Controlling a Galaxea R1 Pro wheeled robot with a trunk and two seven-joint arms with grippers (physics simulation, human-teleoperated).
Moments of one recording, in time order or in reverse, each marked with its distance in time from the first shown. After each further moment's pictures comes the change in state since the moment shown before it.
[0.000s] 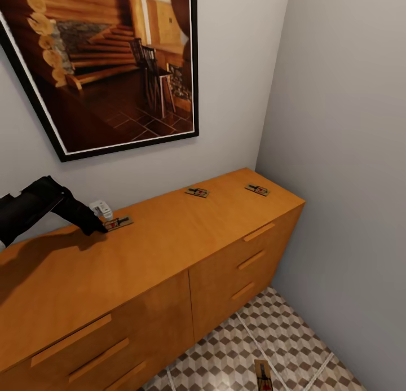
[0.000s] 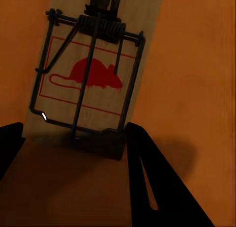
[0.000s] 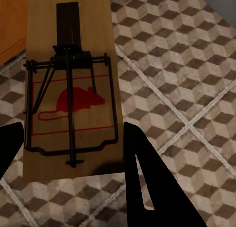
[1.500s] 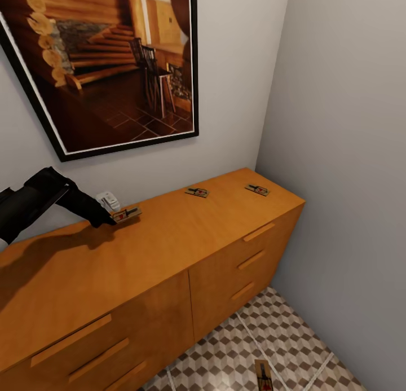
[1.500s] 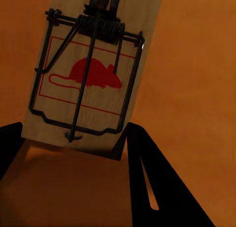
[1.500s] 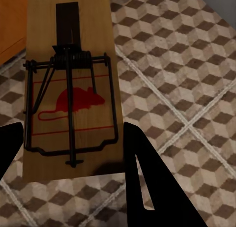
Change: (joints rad) left arm 0.002 -0.012 0.054 -0.131 0.014 0.117 0.001; right arm 0.000 -0.001 0.000 0.000 0.000 0.000 0.000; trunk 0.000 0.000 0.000
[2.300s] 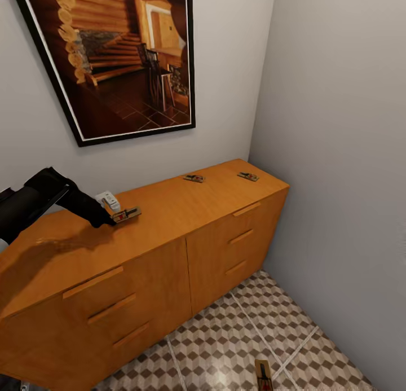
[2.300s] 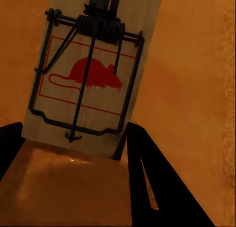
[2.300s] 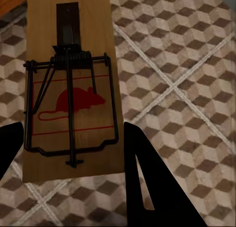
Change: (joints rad) left arm 0.000 0.000 -0.003 0.002 -0.001 0.000 0.002; right arm 0.000 0.001 0.000 0.000 0.000 0.000 0.000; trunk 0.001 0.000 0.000
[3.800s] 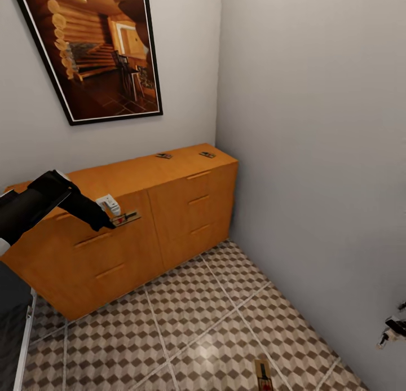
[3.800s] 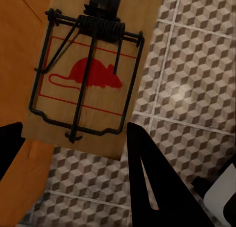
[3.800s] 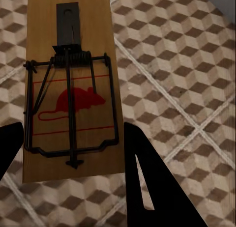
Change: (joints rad) left arm 0.000 -0.004 -0.029 0.027 0.001 -0.001 0.002; right arm 0.000 -0.001 0.000 0.000 0.000 0.000 0.000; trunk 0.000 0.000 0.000
